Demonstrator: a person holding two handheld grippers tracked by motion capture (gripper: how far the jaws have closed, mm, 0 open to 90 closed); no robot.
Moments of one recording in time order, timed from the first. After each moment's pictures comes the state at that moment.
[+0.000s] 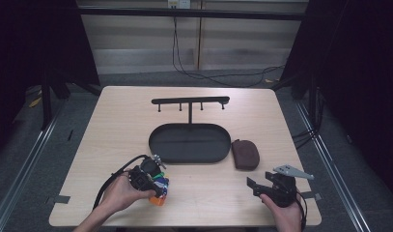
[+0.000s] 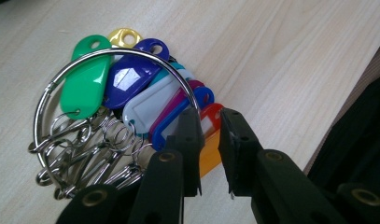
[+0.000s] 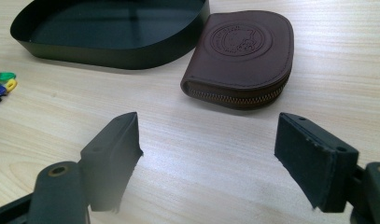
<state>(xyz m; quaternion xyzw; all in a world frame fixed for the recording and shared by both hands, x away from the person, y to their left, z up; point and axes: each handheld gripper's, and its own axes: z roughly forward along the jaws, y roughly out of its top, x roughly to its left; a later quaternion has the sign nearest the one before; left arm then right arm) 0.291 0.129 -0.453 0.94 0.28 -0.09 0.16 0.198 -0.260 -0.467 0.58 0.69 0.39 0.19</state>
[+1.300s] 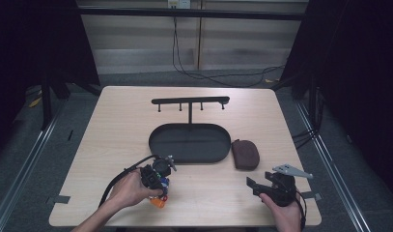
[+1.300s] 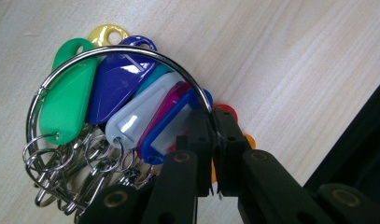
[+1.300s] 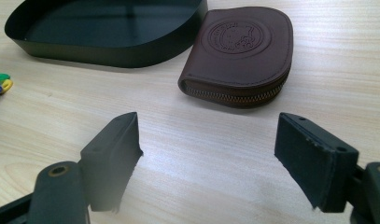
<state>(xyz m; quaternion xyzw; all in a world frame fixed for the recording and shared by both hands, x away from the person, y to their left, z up) 0.298 0.101 -0.460 0.96 0.26 -0.10 0.07 0.201 -0.261 -0.468 0.59 0.69 0.39 0.19</state>
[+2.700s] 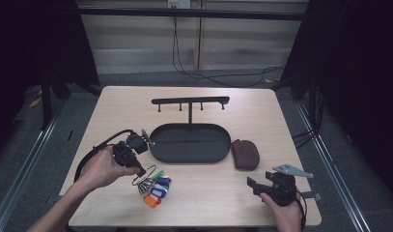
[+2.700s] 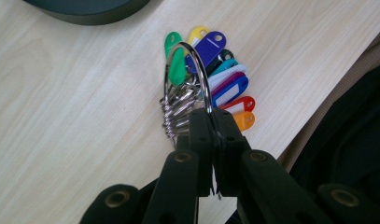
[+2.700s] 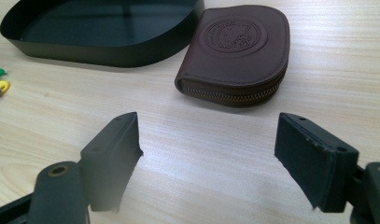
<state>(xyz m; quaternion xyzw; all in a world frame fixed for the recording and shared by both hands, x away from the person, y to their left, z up) 0.320 0.154 -0.367 0.95 0.29 -0.05 0.10 0.202 -0.262 -0.469 0.59 0.68 0.38 0.19</state>
